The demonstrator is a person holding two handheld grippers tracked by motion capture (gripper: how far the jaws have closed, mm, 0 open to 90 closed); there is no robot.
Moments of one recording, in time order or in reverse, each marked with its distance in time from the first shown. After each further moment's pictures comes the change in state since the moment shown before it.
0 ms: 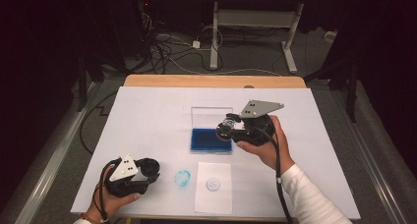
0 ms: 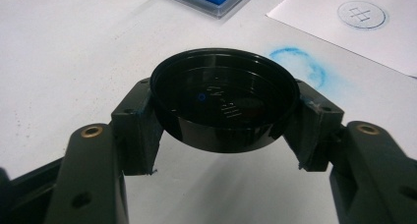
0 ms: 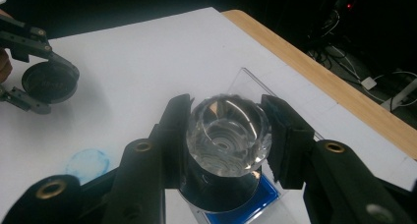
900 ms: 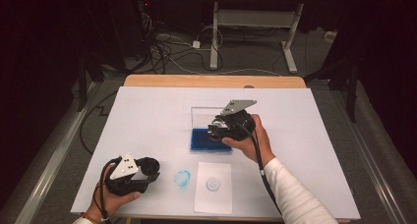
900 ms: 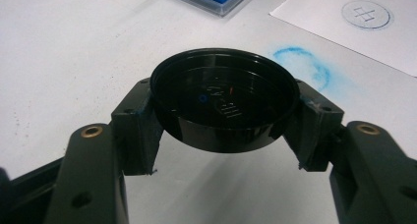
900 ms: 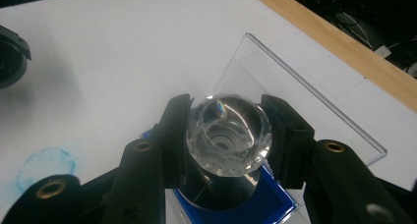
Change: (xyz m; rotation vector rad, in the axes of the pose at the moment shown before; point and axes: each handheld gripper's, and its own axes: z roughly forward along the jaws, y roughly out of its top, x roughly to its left) left arm 0.003 0.000 0.002 0.002 -0.003 -0.011; right arm -0.008 -0.011 0.064 0.123 -0.003 0.022
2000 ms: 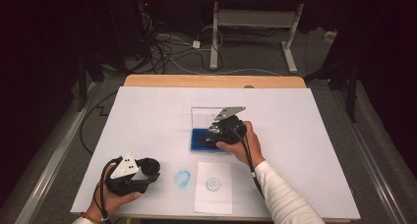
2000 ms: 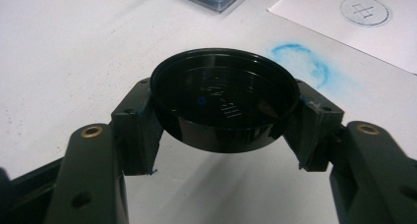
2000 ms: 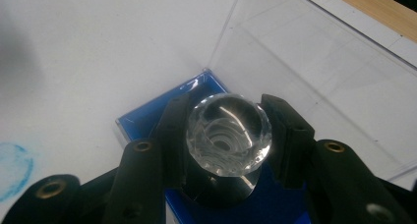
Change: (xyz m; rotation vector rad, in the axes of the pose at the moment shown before) left arm 0.001 -0.001 0.002 0.010 -0.014 0.001; right arm -0.002 -0.024 0.043 0.066 -0.005 0.053
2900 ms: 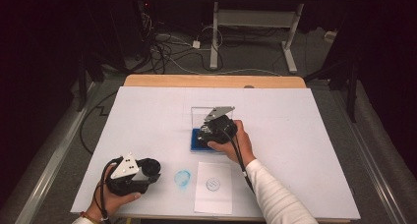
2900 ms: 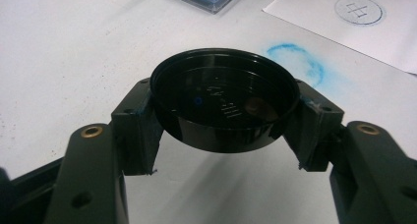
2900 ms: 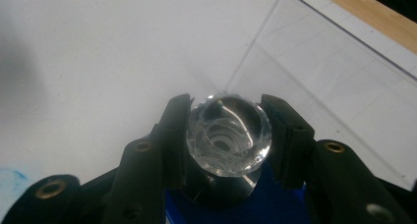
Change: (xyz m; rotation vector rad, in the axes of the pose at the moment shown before) left arm 0.000 0.001 0.000 -0.001 -0.016 0.007; right arm 0.014 0.014 0.018 -0.014 0.007 -0.030
